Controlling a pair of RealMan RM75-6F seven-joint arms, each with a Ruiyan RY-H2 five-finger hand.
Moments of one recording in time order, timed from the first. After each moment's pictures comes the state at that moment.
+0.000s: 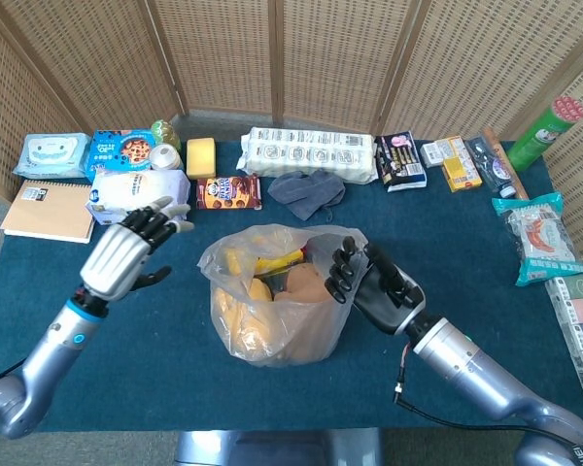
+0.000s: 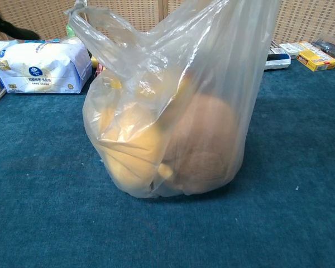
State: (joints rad) left arm -0.57 -1.25 -0.23 -1.62 1.65 1.26 0.00; right arm 0.59 -0.87 0.50 -2.23 -1.22 0.69 2.06
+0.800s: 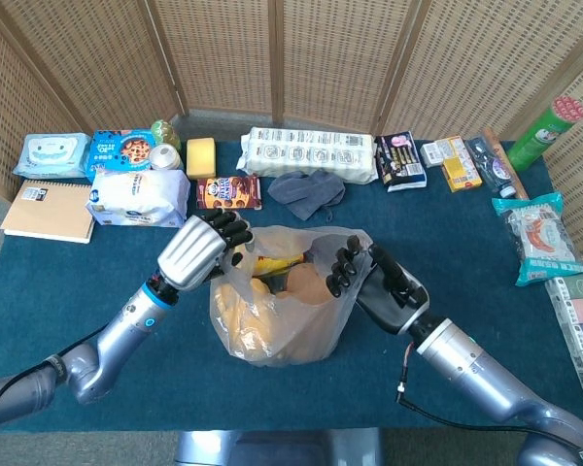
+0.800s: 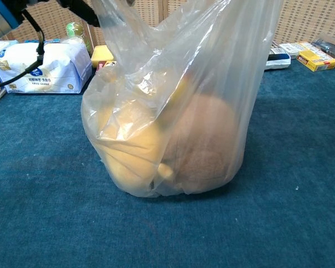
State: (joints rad) left arm -0.77 -1.49 -0.27 -1.47 1.65 1.23 -0.01; right arm 0.52 -0.88 0.57 -2.23 -1.24 0.66 2.04
